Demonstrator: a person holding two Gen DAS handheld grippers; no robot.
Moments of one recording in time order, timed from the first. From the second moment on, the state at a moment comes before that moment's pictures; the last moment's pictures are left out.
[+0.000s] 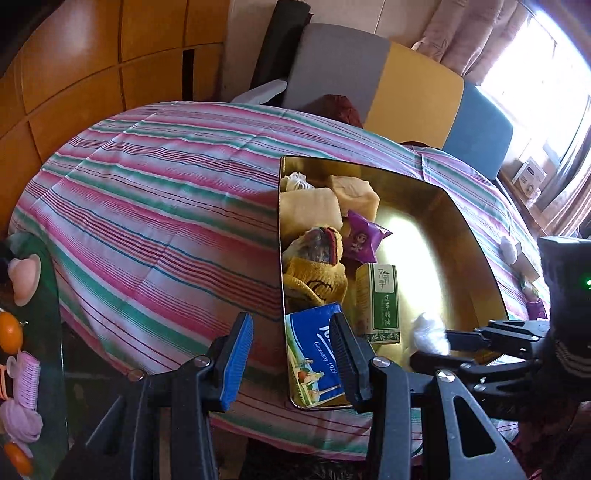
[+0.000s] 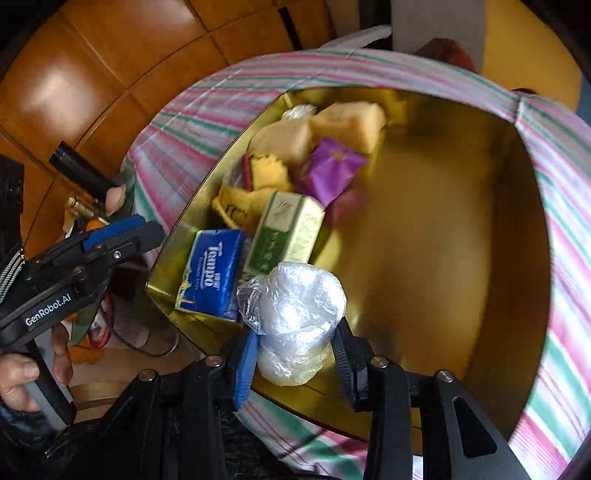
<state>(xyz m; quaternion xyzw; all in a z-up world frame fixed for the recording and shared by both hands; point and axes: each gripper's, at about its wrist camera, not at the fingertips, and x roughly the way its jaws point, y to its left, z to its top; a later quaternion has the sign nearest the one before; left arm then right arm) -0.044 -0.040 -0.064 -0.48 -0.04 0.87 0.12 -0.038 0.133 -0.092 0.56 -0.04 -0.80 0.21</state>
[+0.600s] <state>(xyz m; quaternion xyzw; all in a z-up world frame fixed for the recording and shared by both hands) -0.035 -0.005 -0.038 -0.44 0.02 0.89 0.14 -0.016 0.184 -0.055 0.50 -0.09 -0.85 0.18</state>
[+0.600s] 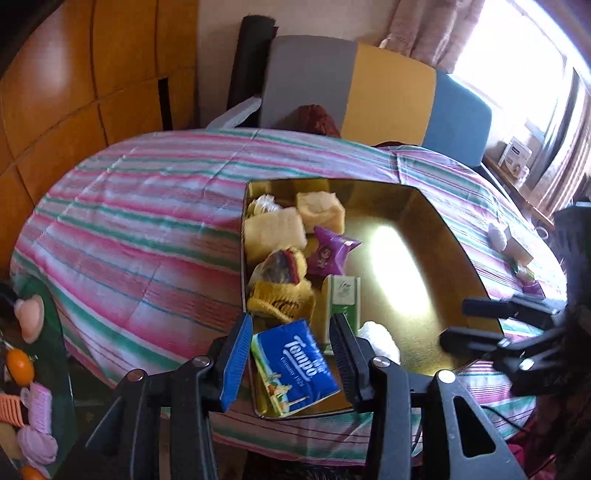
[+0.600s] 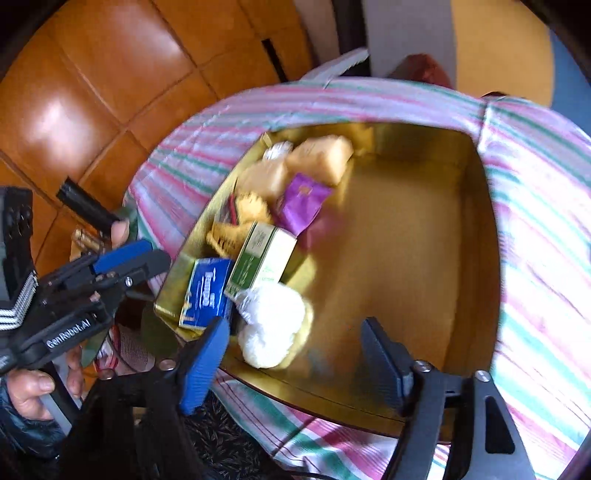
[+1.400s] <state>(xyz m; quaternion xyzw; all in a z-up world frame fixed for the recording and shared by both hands) -0.024 0.095 -0.009 -0.40 0.11 0.88 0.22 0.028 0.398 -0.011 0.42 -0.12 -0.90 -0.08</state>
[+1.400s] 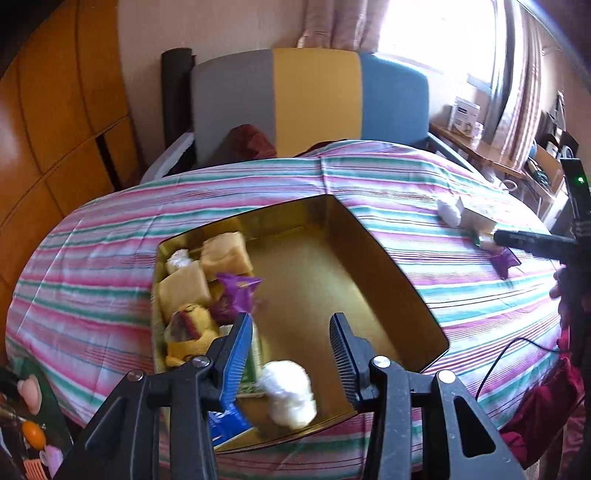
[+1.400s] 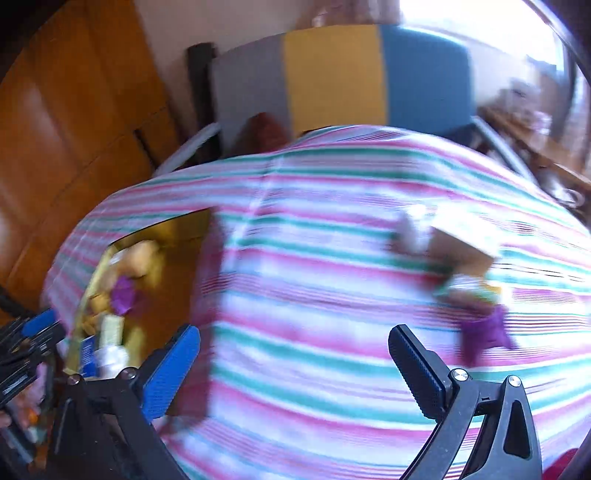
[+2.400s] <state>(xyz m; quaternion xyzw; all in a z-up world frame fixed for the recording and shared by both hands) -0.060 0.305 -0.028 -0.52 0.11 0.76 0.37 0.115 0.584 -0.054 0.33 -0.38 -0.81 -0.30</state>
